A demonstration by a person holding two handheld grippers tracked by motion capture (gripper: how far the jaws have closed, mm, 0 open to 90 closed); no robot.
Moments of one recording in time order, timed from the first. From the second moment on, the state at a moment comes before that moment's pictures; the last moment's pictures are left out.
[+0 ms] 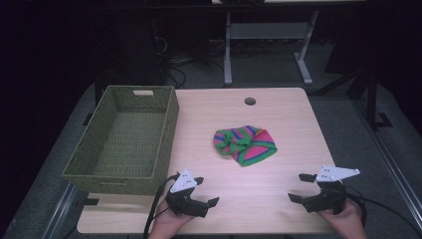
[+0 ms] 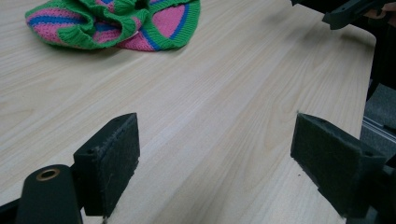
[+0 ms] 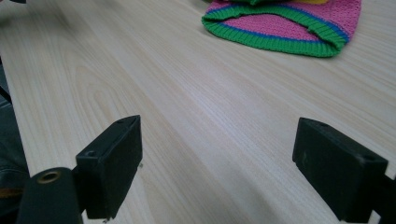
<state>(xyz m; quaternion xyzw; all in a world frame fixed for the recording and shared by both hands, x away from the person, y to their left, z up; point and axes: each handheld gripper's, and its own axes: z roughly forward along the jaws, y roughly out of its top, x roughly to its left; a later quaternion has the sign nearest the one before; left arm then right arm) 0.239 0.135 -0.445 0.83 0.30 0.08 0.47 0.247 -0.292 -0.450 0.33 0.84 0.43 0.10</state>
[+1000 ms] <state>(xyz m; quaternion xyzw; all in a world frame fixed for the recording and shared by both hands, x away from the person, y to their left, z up) 0.239 0.134 -0.446 0.83 0.29 0.08 0.47 0.263 -0.270 -0.449 0.30 0.86 0.41 0.09</state>
